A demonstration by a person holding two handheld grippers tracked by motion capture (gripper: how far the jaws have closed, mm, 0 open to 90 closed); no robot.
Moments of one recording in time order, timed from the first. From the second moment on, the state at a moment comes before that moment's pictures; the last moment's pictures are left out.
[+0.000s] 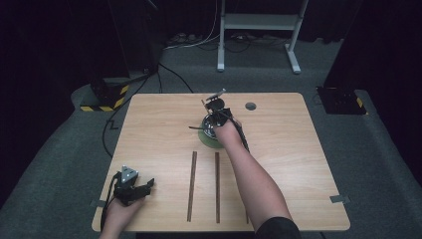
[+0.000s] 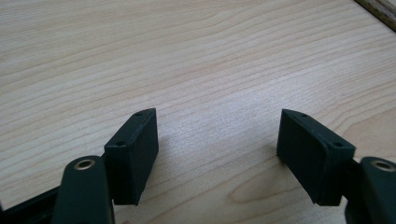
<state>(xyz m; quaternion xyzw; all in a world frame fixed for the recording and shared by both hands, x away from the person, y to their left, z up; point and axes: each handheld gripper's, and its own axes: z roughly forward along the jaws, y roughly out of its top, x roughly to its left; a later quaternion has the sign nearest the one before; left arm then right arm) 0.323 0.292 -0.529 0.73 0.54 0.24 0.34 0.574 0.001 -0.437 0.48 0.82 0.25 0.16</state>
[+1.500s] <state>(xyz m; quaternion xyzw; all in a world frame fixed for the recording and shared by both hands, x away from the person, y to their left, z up) 0.323 0.293 -0.529 0.74 0.54 0.24 0.33 0.581 0.006 -0.451 0.49 0.82 0.25 0.16</state>
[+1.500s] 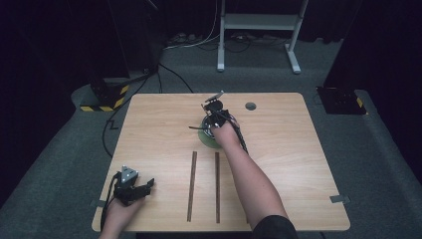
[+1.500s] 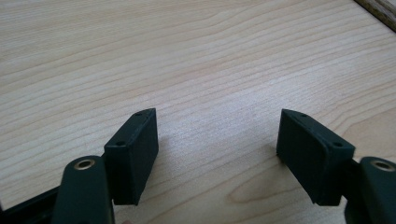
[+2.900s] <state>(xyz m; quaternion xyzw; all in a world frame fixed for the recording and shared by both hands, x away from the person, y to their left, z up) 0.323 0.293 -0.529 0.74 0.53 0.24 0.34 0.467 -0.115 -0.448 0.50 0.79 0.29 0.20</state>
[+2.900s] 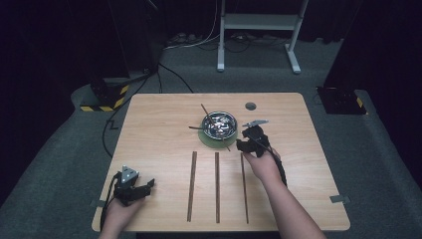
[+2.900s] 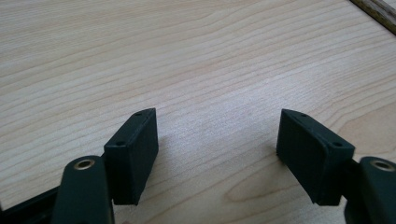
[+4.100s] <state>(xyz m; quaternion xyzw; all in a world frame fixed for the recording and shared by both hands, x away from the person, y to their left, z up) 0.323 0.293 -0.529 0.74 0.53 0.24 0.34 0.387 -0.121 -0.505 0.49 0.81 0.26 0.19</state>
